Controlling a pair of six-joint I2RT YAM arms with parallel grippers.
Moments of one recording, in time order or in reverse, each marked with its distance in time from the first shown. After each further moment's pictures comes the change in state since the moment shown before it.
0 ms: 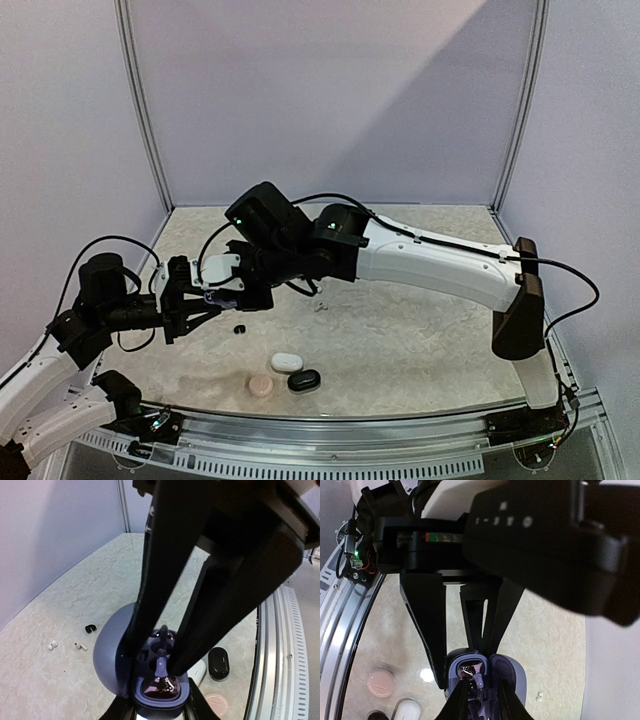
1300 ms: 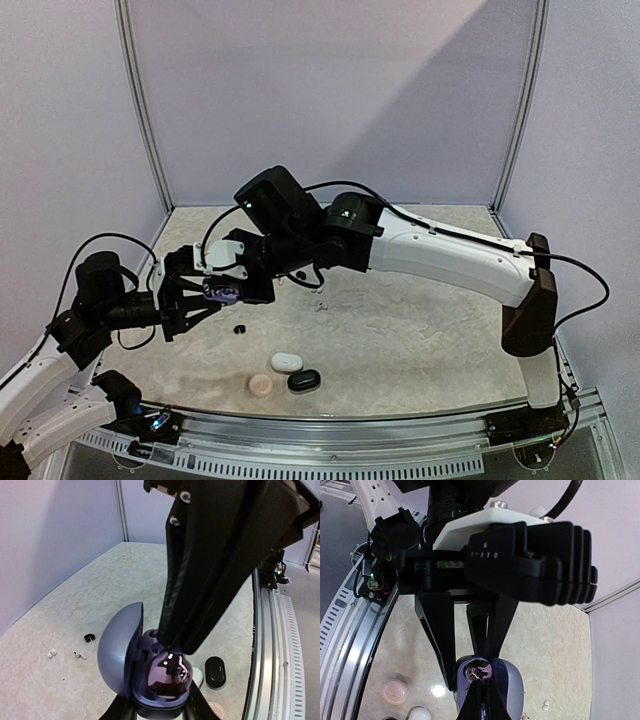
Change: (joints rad) left arm 0.003 0.001 0.000 0.049 0.022 -0.038; right arm -0.013 -0.050 -0.016 0.022 -0.115 0.061
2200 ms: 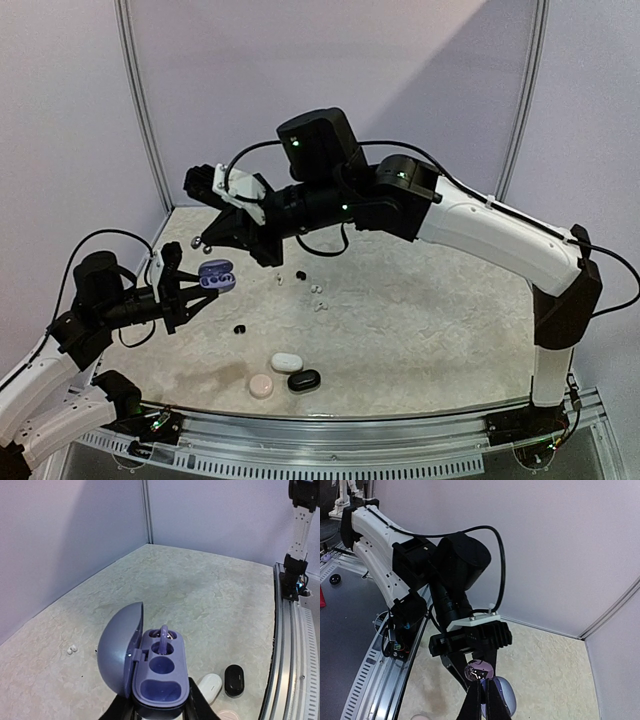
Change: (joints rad) left arm 0.008 0.001 -0.013 0.058 -0.122 -0.057; right arm -0.042 -0.164 -0.038 0.115 -0.146 0.227
